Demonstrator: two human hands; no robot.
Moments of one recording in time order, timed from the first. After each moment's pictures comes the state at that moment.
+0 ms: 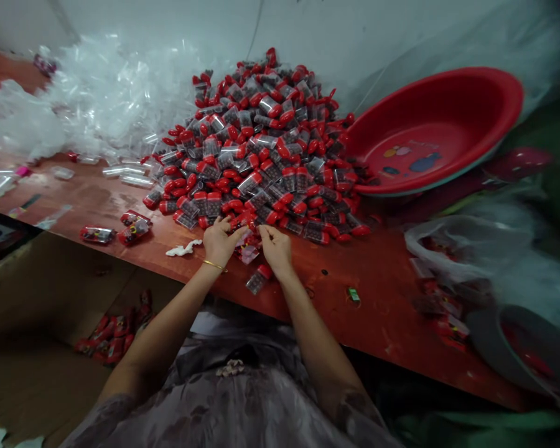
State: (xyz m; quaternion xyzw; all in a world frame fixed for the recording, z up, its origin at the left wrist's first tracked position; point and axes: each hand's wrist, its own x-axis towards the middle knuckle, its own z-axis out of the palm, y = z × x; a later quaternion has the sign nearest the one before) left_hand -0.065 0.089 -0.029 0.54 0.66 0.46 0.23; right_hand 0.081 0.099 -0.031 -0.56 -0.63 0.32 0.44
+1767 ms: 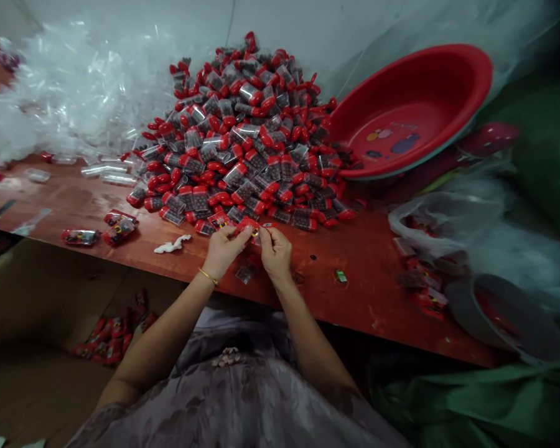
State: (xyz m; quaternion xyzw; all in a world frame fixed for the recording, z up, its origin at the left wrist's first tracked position) left_hand -0.026 0.054 0.001 0.43 0.52 0.52 0.52; right_hand 0.094 0.058 -0.020 -0.53 -0.63 0.24 0.52
